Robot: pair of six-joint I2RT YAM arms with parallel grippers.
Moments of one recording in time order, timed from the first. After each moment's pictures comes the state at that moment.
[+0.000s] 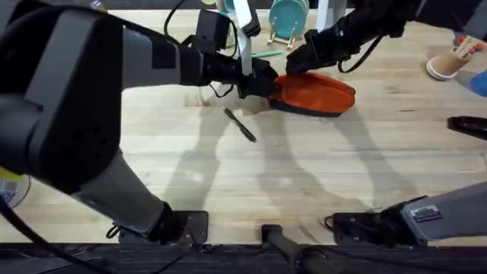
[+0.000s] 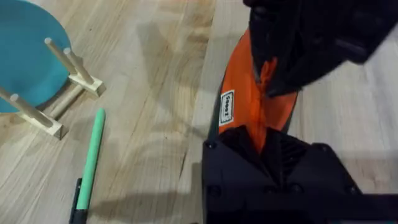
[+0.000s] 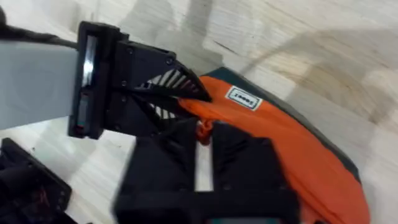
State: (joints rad) left arm -0.31 1.84 0.97 0.04 0.92 0.68; right arm 0.30 1.69 1.38 -0.86 -0.38 0.00
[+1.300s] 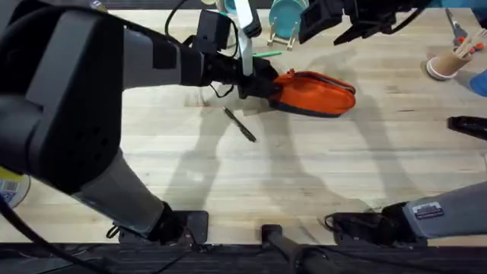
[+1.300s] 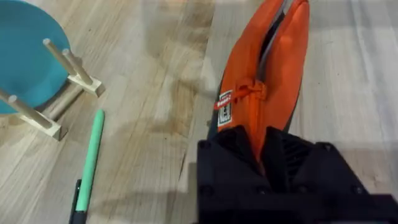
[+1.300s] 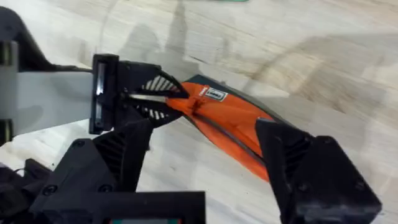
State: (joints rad) left arm -0.32 1.84 0.97 0.04 0.91 0.68; right arm 0.17 1.69 1.66 -1.11 -0.36 0.01
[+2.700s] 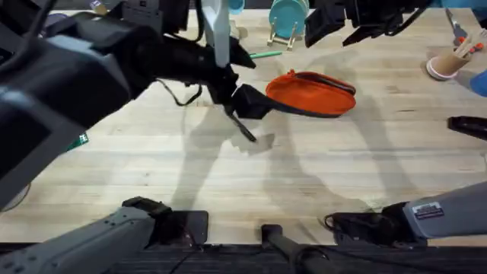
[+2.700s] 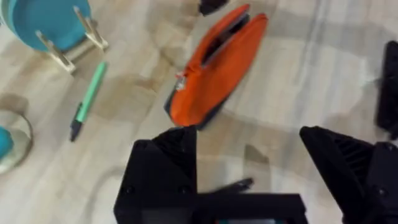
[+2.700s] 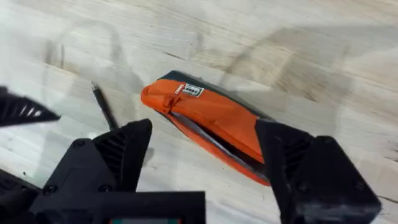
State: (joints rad) left arm -0.30 1.26 0.97 -0.58 0.73 0.54; right arm 0.17 1.69 1.66 -1.13 -0.26 0.00
